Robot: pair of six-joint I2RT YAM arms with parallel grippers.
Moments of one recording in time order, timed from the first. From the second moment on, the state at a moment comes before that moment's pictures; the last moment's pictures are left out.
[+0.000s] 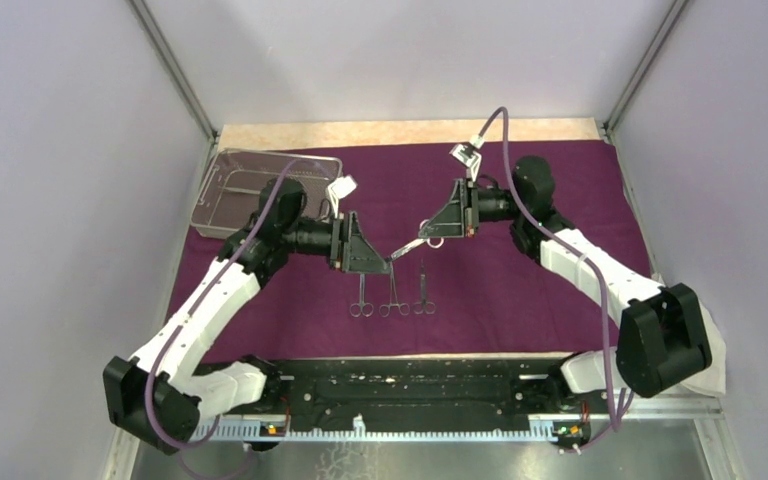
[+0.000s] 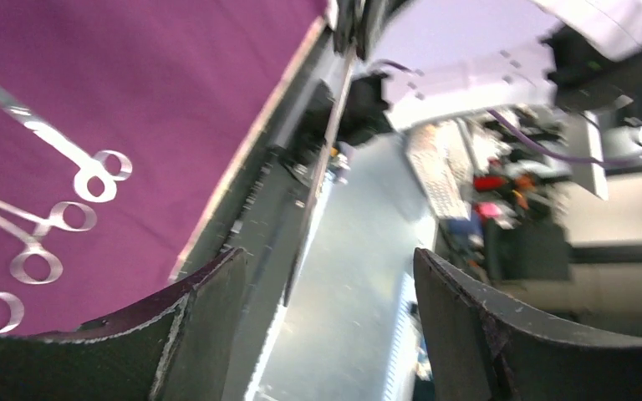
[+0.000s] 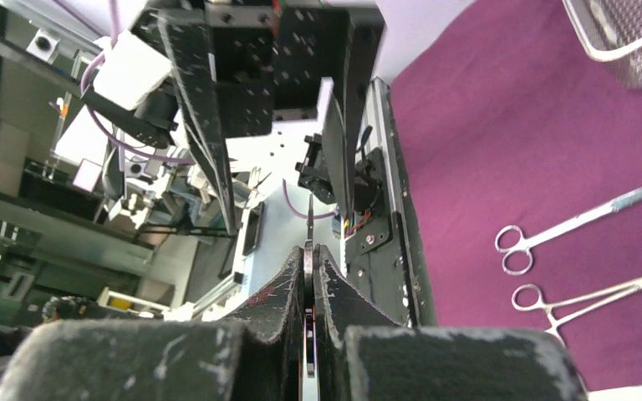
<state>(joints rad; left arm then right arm) -0.42 1.10 1.01 -0.45 0.96 -0.52 0.42 1.37 0.92 0.39 -1.20 0.87</state>
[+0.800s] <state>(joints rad) -0.32 1.01 0.97 -0.37 1.05 -0.61 0.42 1.41 0.91 0.61 -1.16 1.32</state>
